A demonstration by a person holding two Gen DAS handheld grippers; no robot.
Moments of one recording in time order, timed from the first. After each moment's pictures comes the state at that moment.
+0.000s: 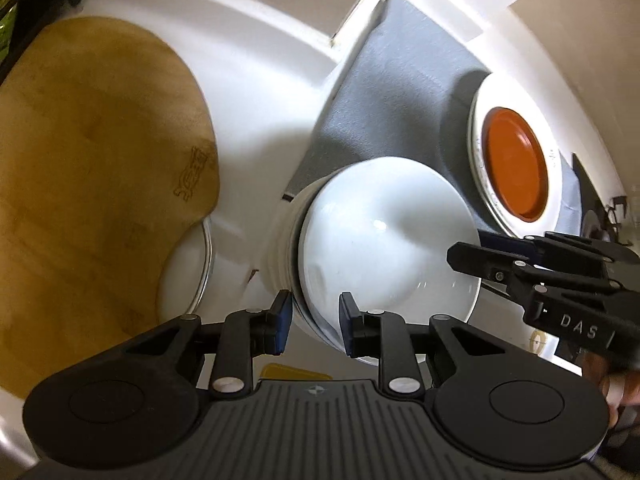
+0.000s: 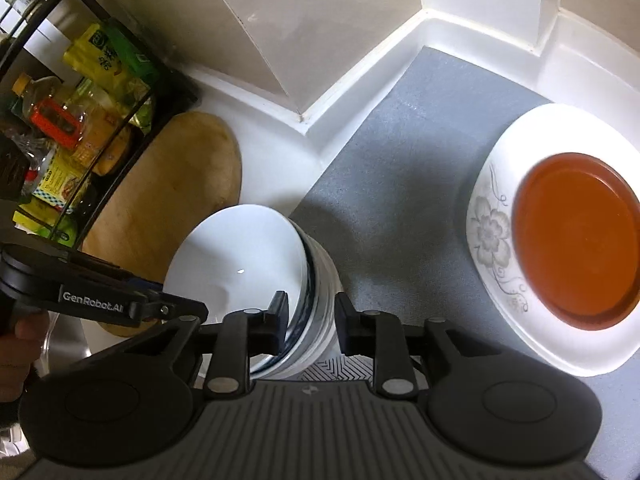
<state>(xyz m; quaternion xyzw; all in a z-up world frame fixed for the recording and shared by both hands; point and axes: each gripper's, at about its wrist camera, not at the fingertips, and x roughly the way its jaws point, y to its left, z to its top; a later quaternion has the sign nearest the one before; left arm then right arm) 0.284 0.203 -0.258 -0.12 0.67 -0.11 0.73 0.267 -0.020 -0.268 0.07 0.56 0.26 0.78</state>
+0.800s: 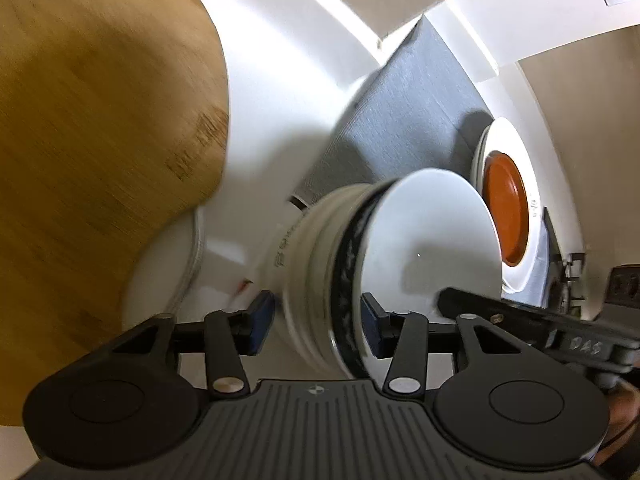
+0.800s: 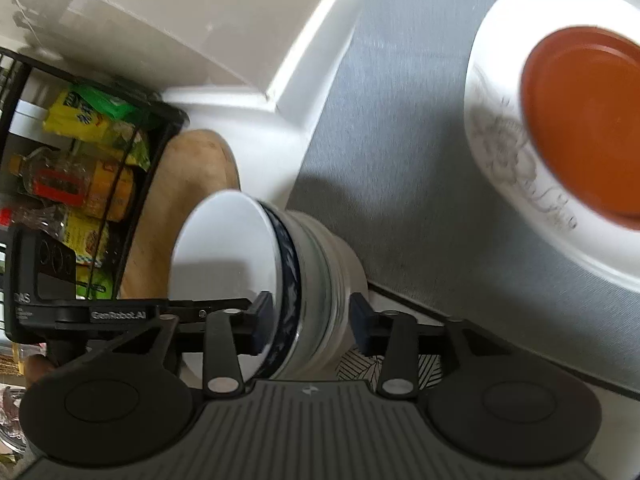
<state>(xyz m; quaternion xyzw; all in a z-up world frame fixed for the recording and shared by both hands) 0.278 0.237 -0.312 -0.25 0.64 -0.12 0.72 0.270 -0.036 -0.320 0.22 0.59 0.24 0.73</state>
